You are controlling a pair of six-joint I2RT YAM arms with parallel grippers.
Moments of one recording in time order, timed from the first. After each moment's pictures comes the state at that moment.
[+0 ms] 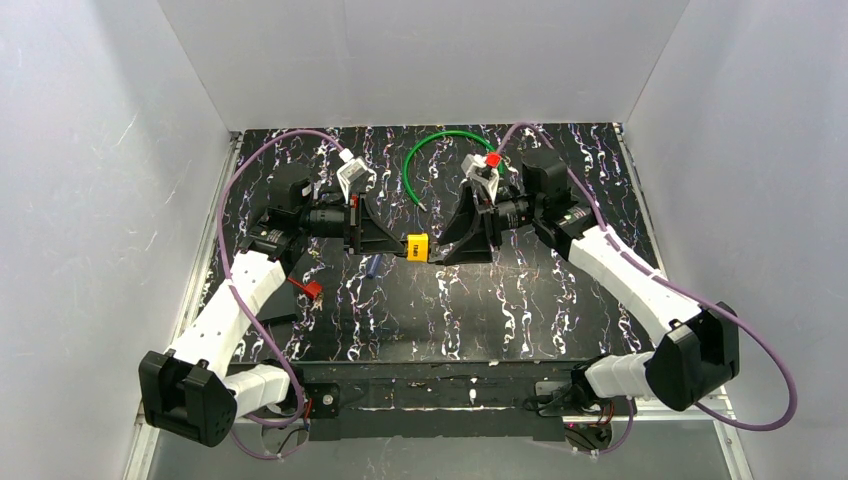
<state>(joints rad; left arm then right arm) -0.30 1.16 1.00 -0.19 1.23 -0.43 0.53 1.31 1.12 -0.12 -1.28 0.11</state>
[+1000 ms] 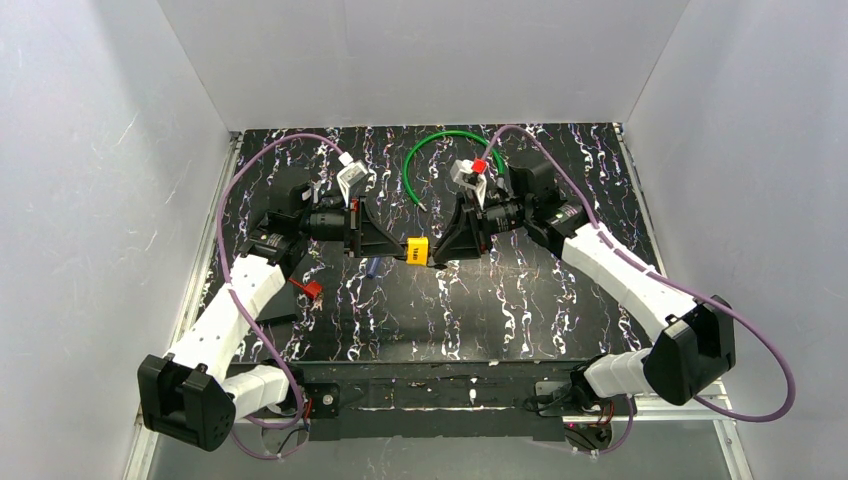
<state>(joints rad) -0.30 1.14 0.97 -0.18 1.22 -0.43 0.59 1.35 1.15 -0.22 -1.19 0.01</state>
